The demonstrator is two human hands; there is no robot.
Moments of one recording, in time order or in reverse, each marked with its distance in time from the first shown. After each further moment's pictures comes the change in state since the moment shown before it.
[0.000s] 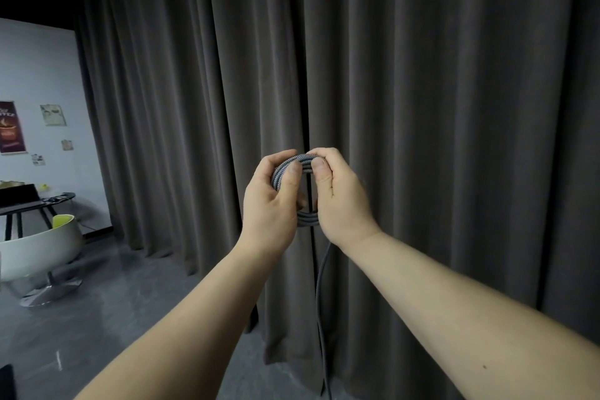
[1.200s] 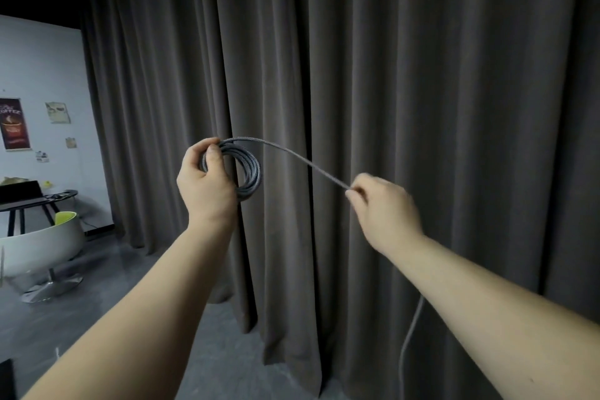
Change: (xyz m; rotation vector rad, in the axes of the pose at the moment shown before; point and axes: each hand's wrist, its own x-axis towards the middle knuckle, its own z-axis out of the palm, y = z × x) left_hand 0.048 -0.021 -0.063 0.058 0.499 -0.015; right_hand -0.002 0.031 -0.049 -0.721 -0.169 0.072
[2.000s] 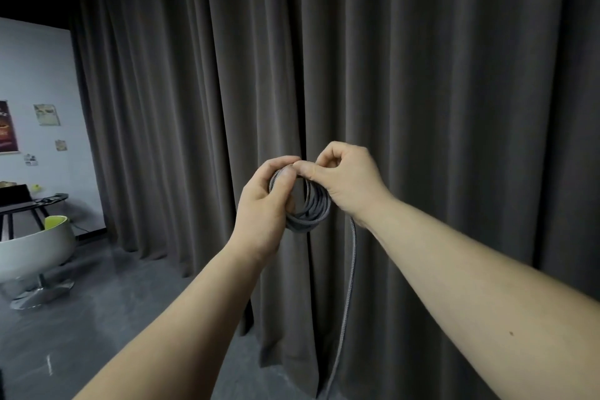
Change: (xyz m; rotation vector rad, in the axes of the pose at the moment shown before) left_hand -0.064 0.013 0.028 -0.131 -0.570 -0.090; right_hand 0.030 -0.048 -0.012 0.813 -0.042 0.059
